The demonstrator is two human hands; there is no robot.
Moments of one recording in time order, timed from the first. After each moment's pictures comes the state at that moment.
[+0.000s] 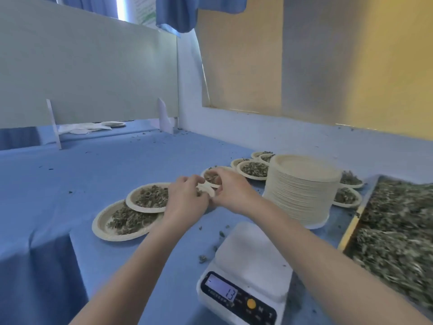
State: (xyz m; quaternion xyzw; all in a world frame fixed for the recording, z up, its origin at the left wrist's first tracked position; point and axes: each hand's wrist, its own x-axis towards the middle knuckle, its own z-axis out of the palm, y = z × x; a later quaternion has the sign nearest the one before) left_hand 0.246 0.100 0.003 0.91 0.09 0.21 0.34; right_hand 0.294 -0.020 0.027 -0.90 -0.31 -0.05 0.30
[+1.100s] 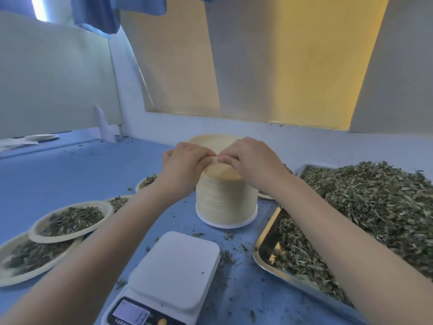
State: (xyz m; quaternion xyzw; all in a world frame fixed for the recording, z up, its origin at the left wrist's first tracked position) left_hand 0.290 -0.035 0.078 0.93 -0.17 0.27 0.20; right_hand 0.302 -0.200 0.095 -0.93 -0.26 -0.25 0.11
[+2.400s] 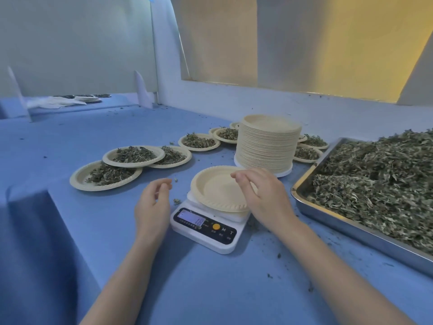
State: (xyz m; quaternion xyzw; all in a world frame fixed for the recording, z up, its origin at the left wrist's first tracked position) left_hand 0.162 0.063 -0.089 0.75 0.14 0.32 0.56; right_hand 0.198 -0.140 -0.054 -0.88 -0.24 -0.24 0.34
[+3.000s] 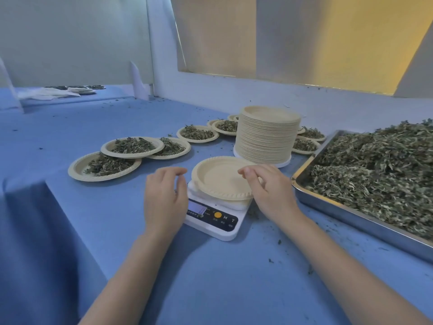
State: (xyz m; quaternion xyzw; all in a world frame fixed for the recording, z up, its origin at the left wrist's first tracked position) left_hand 0.152 0.046 -0.088 0.84 0.05 0.40 0.37; right_hand 0.190 -0.147 -0.061 -0.87 -0.21 -0.26 0.36
